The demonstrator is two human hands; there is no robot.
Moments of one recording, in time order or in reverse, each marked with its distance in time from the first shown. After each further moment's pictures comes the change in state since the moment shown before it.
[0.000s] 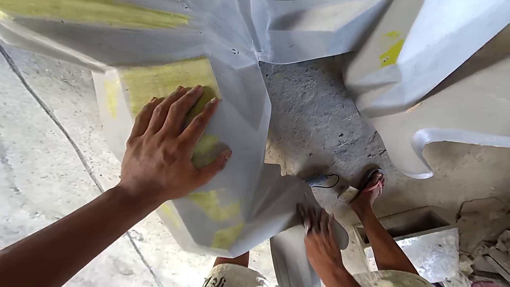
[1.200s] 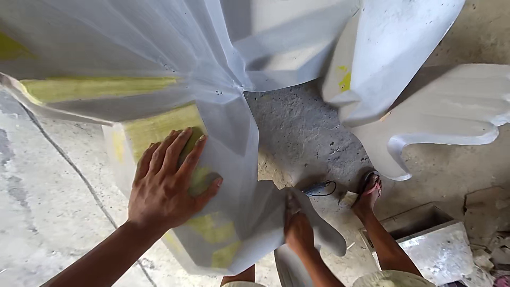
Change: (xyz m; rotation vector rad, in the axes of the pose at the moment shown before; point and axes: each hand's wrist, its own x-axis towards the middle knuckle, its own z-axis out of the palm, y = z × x) left_hand 0.002 0.006 0.002 0.036 0.016 -0.011; right_hand 0.054 -0.048 -0.030 0.590 0.040 0.280
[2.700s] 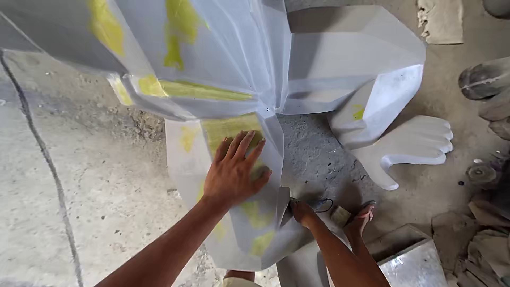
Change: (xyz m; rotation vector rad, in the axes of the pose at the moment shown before) left_hand -0.005 -0.002 0.007 -0.147 0.081 0.007; right_hand 0.051 -0.057 -0.050 -0.025 -0.413 0.062
